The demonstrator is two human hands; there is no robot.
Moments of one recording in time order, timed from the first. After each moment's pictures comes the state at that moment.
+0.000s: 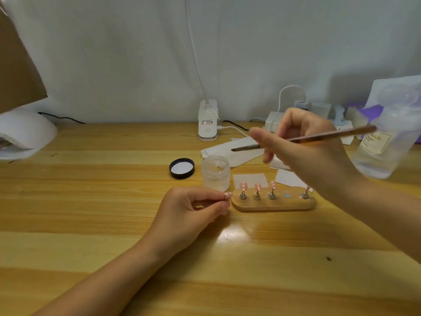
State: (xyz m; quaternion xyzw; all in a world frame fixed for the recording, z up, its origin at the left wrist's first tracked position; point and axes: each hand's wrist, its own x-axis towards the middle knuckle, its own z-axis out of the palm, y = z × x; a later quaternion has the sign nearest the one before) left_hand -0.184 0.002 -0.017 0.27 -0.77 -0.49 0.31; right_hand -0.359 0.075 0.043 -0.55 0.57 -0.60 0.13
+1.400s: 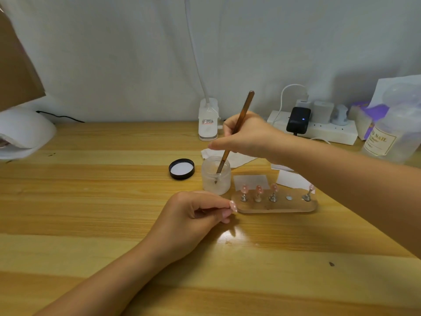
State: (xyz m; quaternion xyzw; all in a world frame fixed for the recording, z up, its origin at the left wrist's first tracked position) left_hand -0.184 0.000 -0.019 0.21 -0.81 -0.46 0.29; right_hand -0.359 -0.009 0.048 -0.58 0.68 -0.38 0.22
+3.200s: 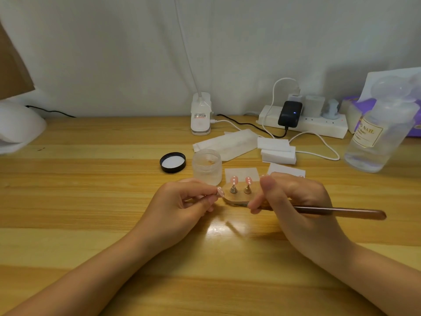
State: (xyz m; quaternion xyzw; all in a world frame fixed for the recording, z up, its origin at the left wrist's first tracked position) left_hand -0.187 0.002 -0.017 0.25 -0.81 -0.45 0.29; right_hand -0.343 0.108 -0.022 -0.61 0.53 -0.59 0.04
